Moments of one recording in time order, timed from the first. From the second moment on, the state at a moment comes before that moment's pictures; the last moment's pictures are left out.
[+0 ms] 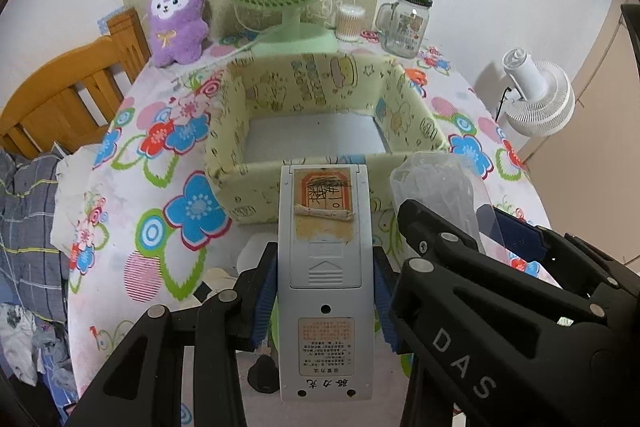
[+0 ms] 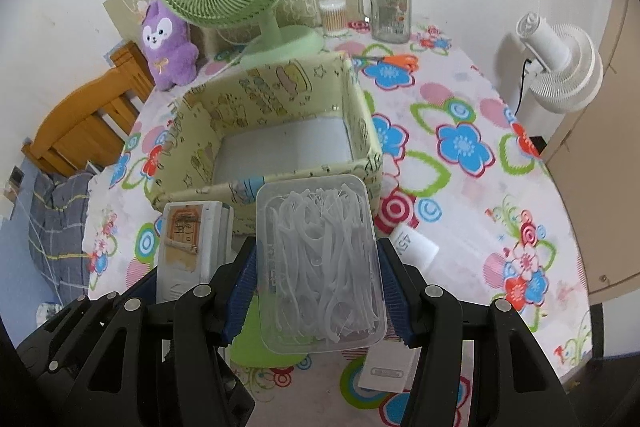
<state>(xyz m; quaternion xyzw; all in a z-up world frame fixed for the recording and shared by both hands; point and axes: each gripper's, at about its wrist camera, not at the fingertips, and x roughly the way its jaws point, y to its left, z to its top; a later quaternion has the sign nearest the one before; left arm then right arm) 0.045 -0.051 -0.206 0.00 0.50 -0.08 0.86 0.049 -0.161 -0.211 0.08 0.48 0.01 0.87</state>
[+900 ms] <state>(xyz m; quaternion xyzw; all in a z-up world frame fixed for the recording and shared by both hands) 0.052 -0.052 -0.123 -0.01 0.44 -0.06 0.90 0.059 -0.161 -0.122 0.05 0.42 0.03 0.90</state>
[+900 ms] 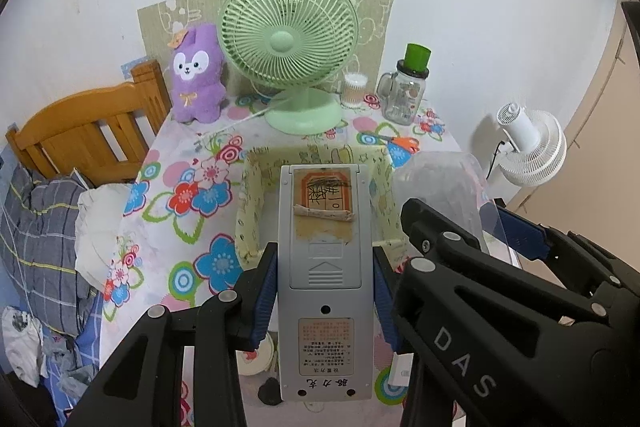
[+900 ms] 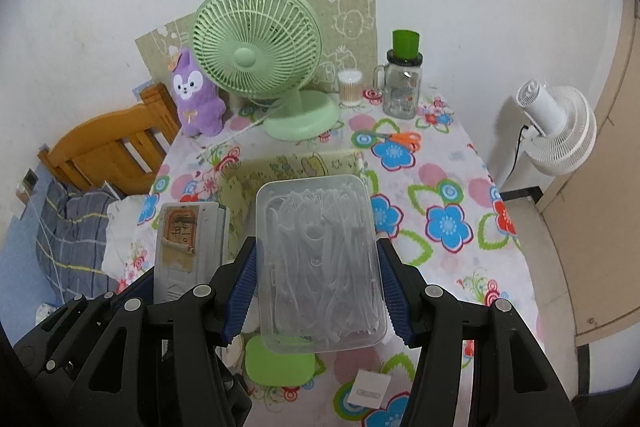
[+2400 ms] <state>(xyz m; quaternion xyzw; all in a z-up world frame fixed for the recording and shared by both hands) 0.174 -0.043 -0.176 -0.01 0.46 -0.03 0.89 0.191 -0.155 -0.178 0.03 0.45 0.01 0.89</state>
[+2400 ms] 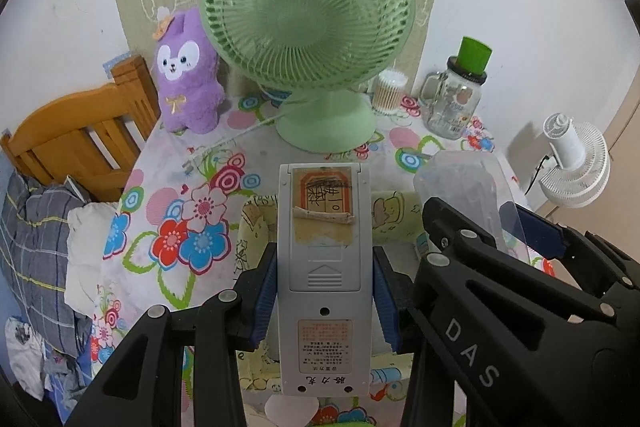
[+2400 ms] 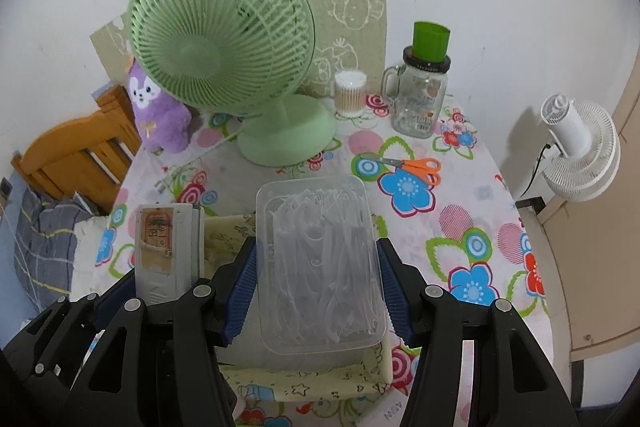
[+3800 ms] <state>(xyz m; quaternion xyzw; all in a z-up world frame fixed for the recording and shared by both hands) 0.195 -0.036 -0.225 0.01 0.50 0.01 0.87 0.215 -0.148 -0.232 0.03 0.49 -0.01 0.87</state>
